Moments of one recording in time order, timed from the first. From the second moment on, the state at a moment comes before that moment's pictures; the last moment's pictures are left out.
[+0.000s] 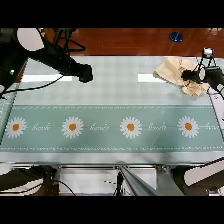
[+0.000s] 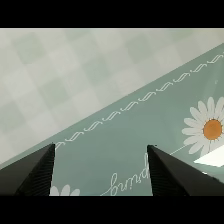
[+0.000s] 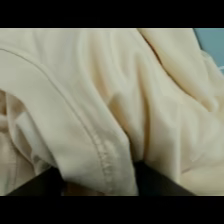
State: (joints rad) left arm -0.39 -1.38 1.59 1.34 -1.33 -1.49; right arm -0.23 -1.79 1.38 -1.87 0.52 1.89
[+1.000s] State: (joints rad) left arm -0.39 -1.11 2.06 1.31 -1.34 -1.50; right arm -0.16 -0.81 1.38 -1.91 0.36 1.88
